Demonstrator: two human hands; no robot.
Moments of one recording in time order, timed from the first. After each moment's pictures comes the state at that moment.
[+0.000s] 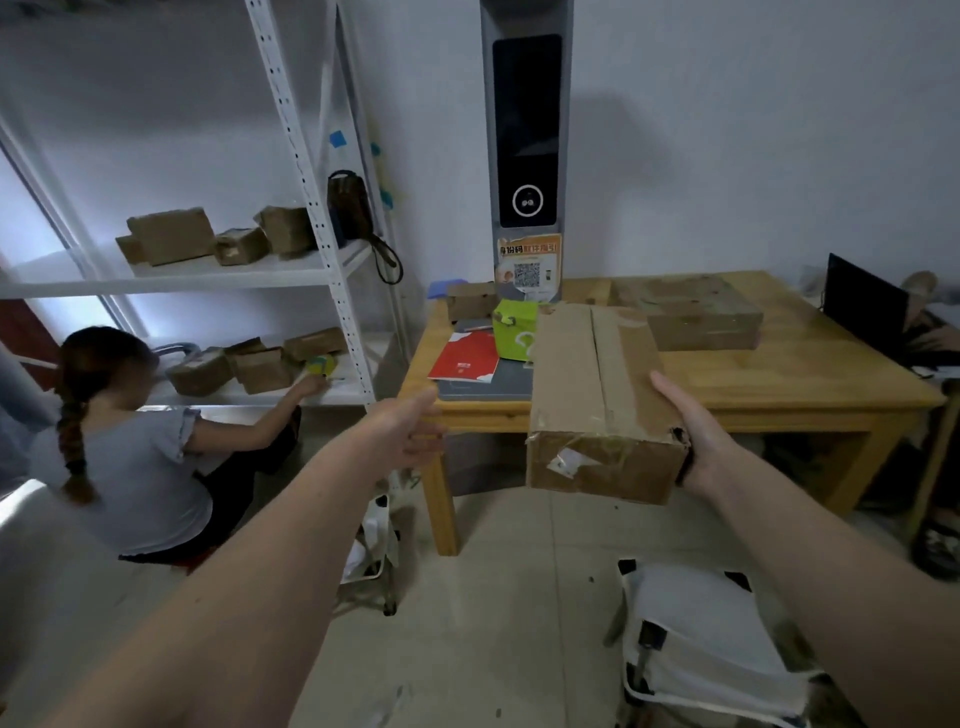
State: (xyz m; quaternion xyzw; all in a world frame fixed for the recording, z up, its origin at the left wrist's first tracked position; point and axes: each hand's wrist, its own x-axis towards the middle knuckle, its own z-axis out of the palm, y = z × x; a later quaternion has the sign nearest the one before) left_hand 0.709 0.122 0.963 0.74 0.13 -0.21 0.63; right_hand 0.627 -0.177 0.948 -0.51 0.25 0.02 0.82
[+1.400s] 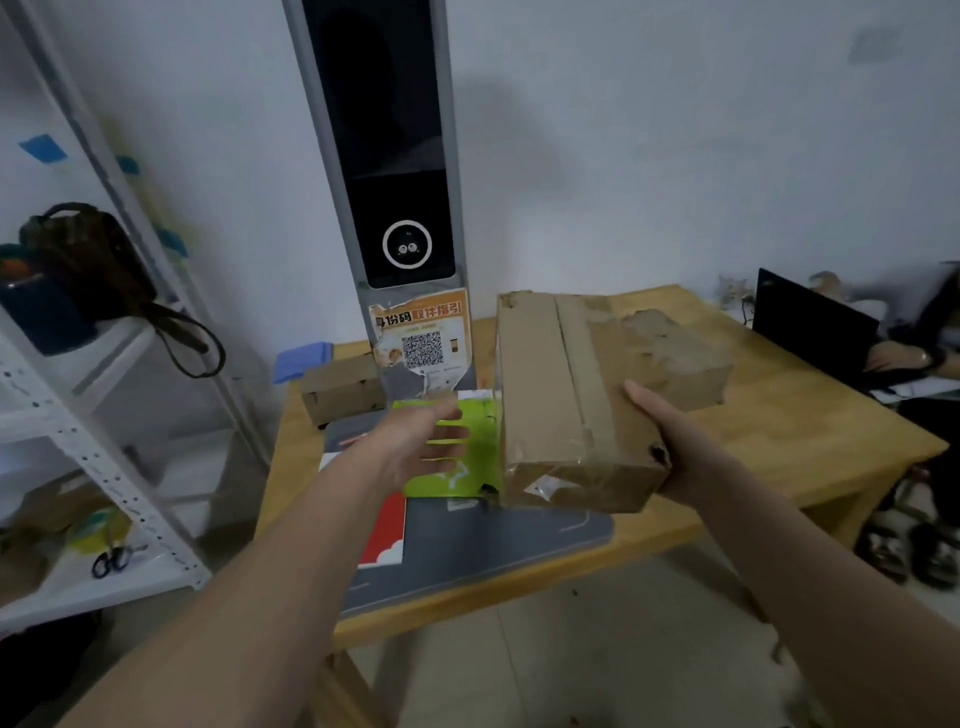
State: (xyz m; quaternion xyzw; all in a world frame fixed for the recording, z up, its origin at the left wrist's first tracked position) left_hand 1.184 -0.087 0.933 0.72 -0.02 -0.34 0.60; right_hand 1.018 -0.314 0.932 -0.54 0.19 -0.05 0.82
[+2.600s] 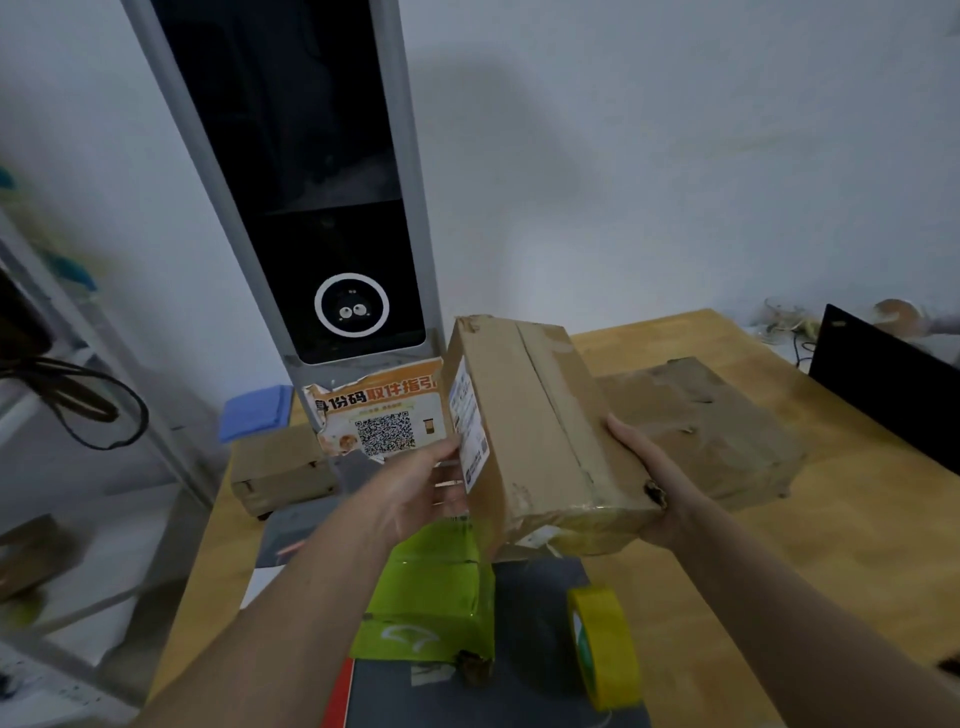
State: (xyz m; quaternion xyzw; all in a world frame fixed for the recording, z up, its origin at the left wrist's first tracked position) left_hand 1.368 -0.228 0.902 0.67 0.02 -0.37 0.65; right_hand 1.233 -0.448 0.895 -0.46 0.23 0.03 0.86
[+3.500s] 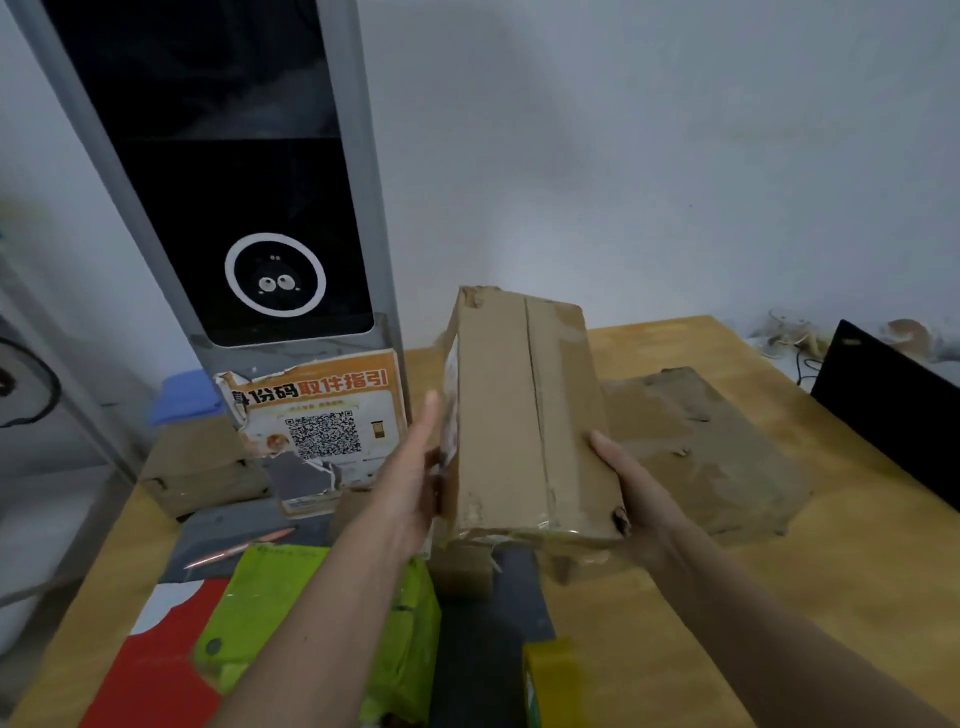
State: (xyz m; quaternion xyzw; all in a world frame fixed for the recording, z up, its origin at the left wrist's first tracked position) left_hand 1.373 -0.305 0.876 0.57 0.05 -0.30 0.76; right_hand 1.281 -0.504 0.843 -0.43 0.18 0.06 0.88
